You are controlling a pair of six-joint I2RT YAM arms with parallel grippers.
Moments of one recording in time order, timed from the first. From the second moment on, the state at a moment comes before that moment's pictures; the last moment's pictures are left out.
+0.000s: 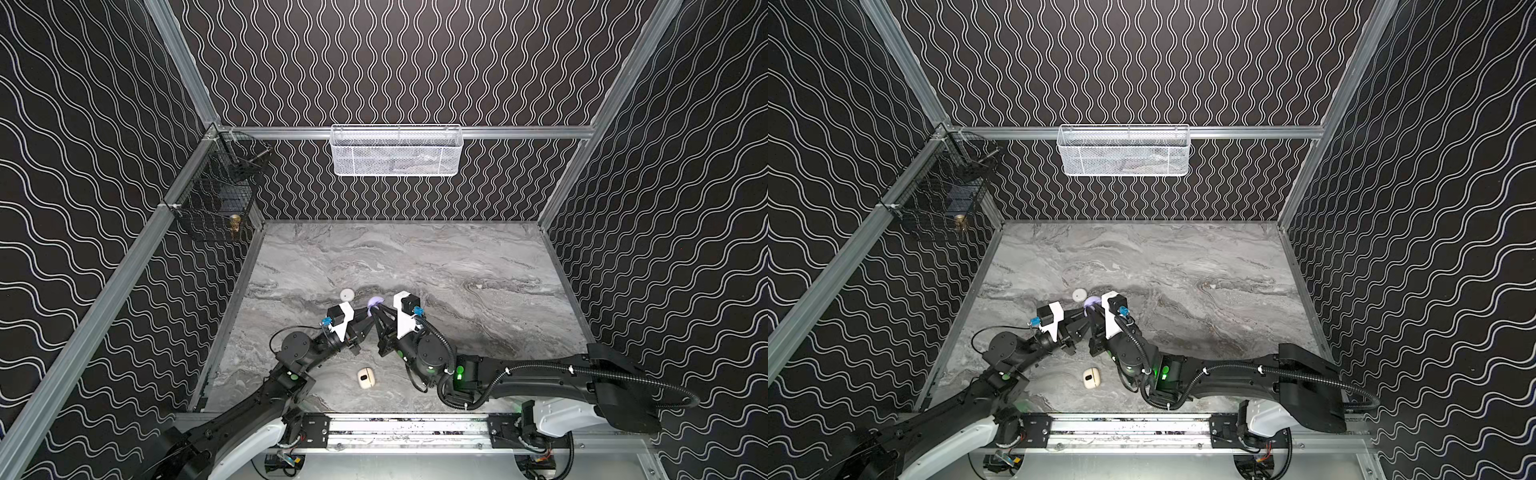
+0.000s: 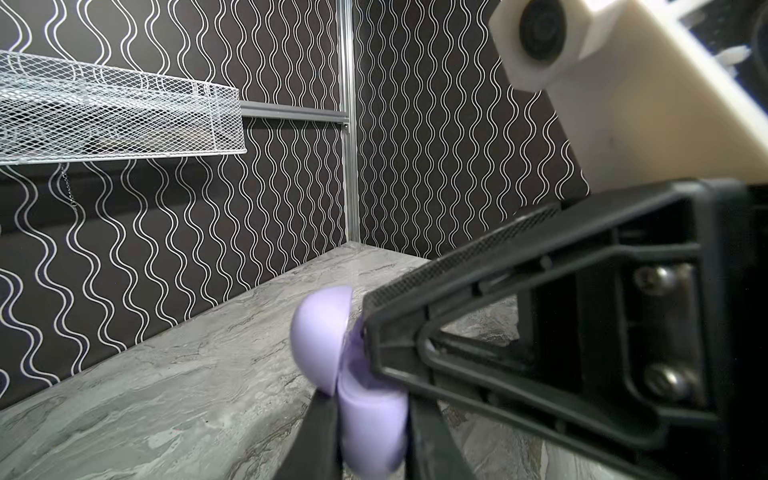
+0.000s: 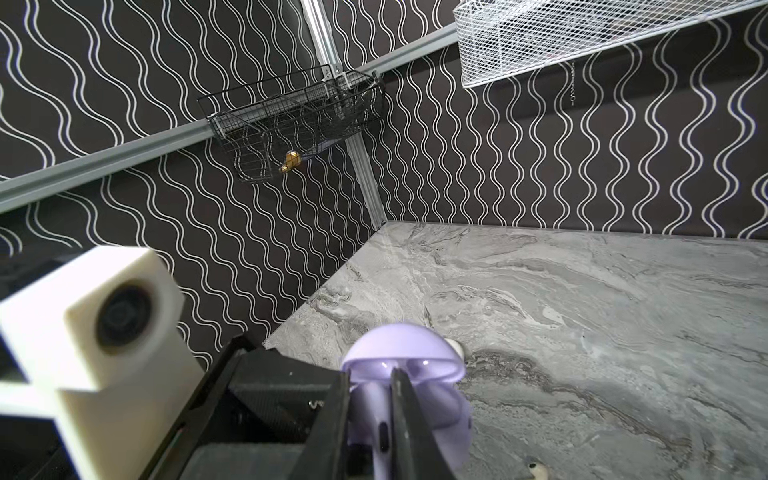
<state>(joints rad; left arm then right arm) -0.59 0.81 0.15 0.88 0.40 -0.07 1.34 1.42 0.79 0.64 0.64 0.31</state>
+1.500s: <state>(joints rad) -0.59 0.84 0.14 0.95 0.40 -0.09 1.29 1.53 0.67 1.13 0.52 0.21</state>
